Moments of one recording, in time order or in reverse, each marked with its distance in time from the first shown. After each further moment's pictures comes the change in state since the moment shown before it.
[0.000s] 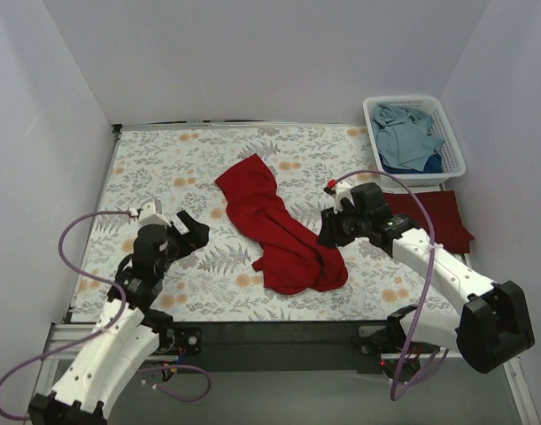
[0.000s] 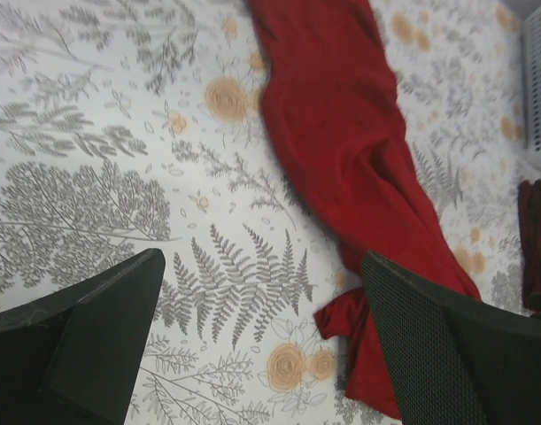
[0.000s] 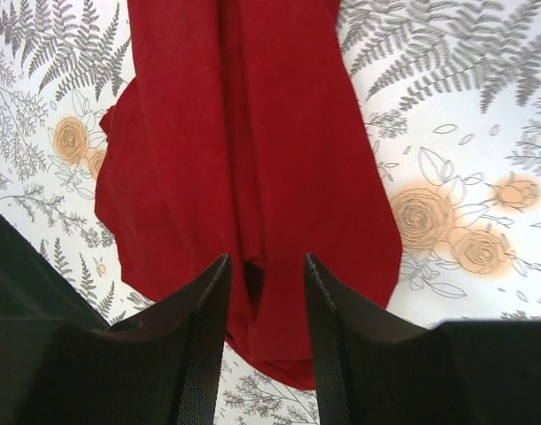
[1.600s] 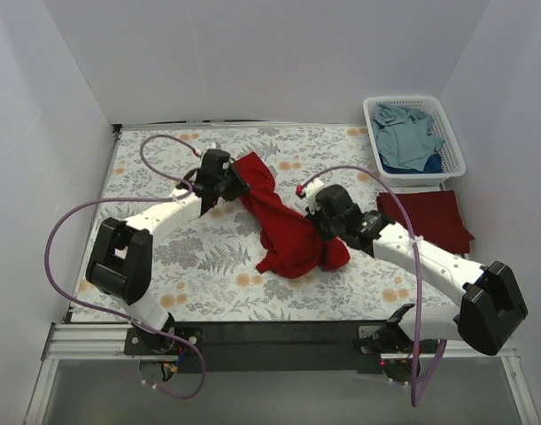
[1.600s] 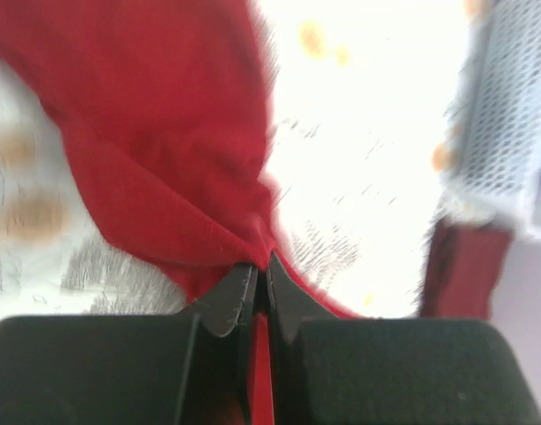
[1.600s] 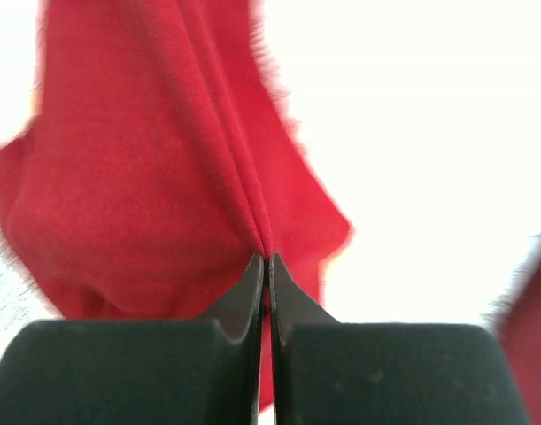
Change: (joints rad) left arm -0.131 1.132 0.594 0.266 0.137 -0.251; right arm 0.280 0.106 0.082 0.005 0.498 -0.131
